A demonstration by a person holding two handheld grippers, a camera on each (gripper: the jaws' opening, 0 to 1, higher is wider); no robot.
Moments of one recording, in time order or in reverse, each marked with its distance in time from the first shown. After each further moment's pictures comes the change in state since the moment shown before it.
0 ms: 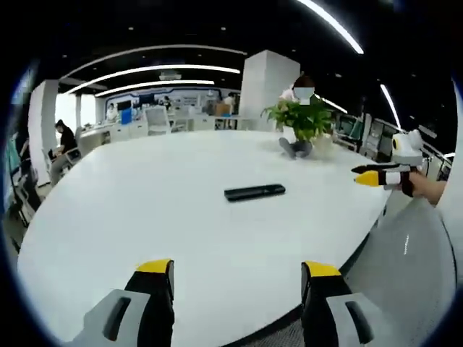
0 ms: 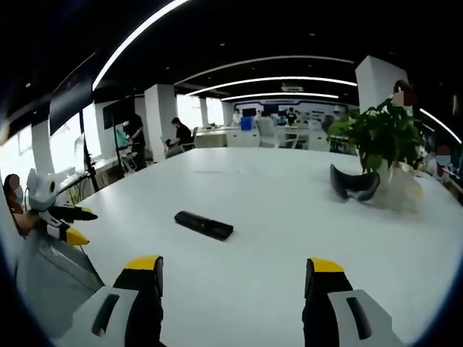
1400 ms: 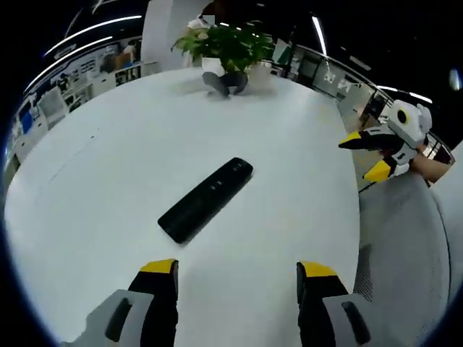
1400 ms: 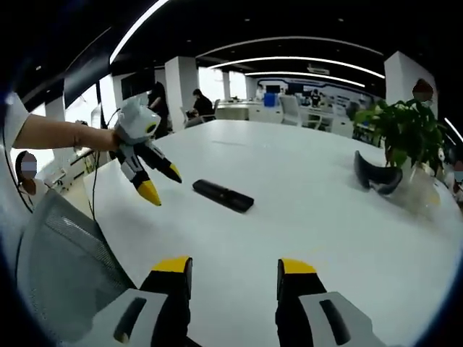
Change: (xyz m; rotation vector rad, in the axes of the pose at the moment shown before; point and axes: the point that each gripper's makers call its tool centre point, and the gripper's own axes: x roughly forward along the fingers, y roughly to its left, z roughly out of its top) left arm 0.144 -0.019 0.070 0.295 0.337 -0.466; right arm 0.003 0.019 -0.029 -0.094 0.160 0.113
